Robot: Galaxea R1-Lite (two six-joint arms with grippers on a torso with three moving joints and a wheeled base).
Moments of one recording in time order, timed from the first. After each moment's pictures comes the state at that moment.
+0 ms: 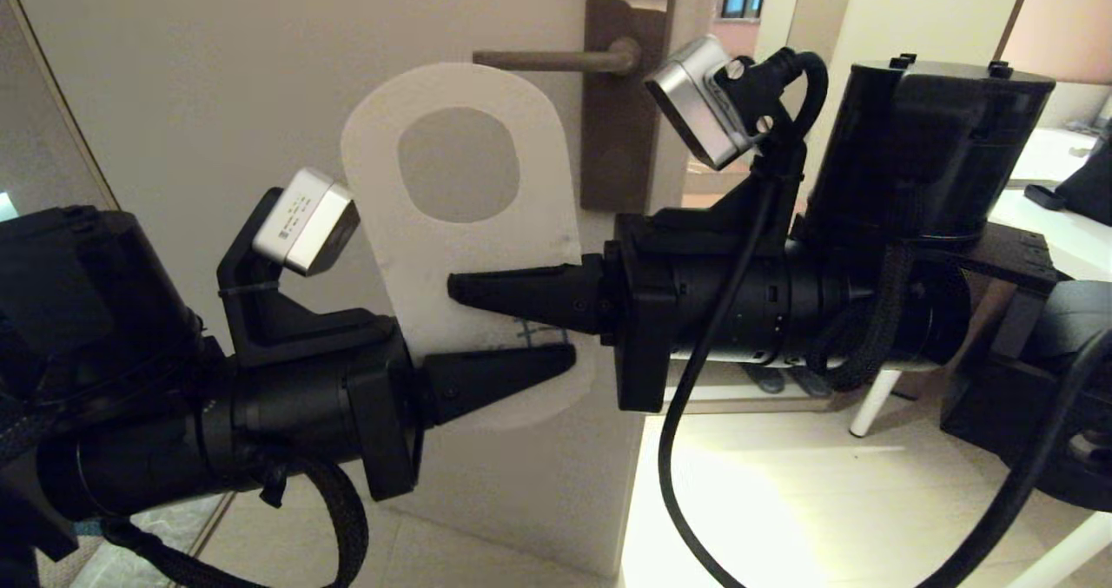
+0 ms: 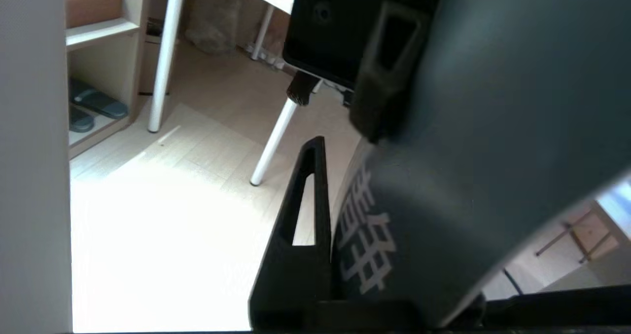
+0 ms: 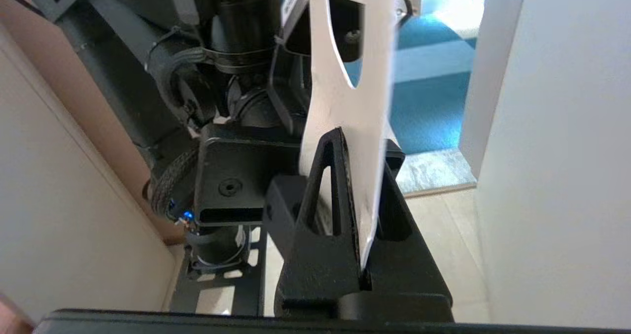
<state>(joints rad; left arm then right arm) -0.71 1.44 -0.62 -0.86 -0.62 -0.43 0.82 1.74 -1.16 -0.59 0.65 0.18</state>
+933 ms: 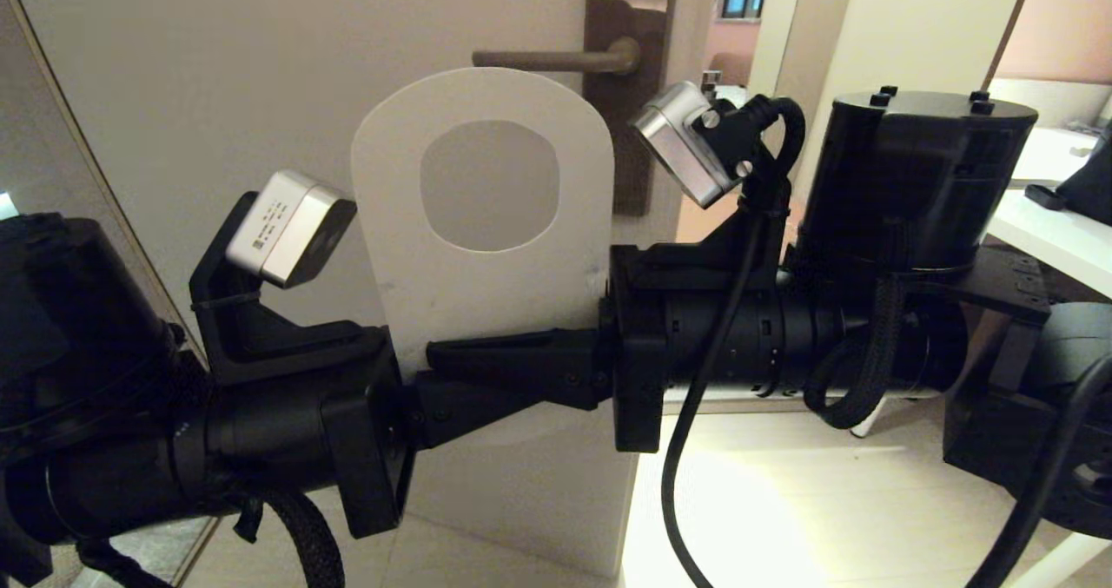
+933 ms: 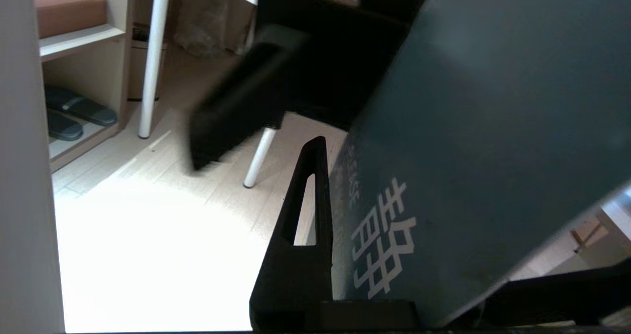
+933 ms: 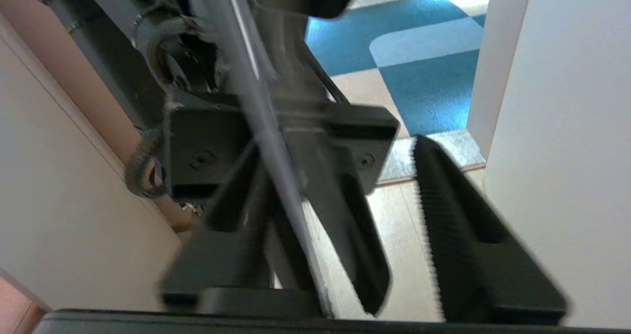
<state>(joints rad) -0.71 1.41 -0.60 -0.87 -0.62 -0.43 0.84 1.72 -1.11 -0.58 0.63 0.18</state>
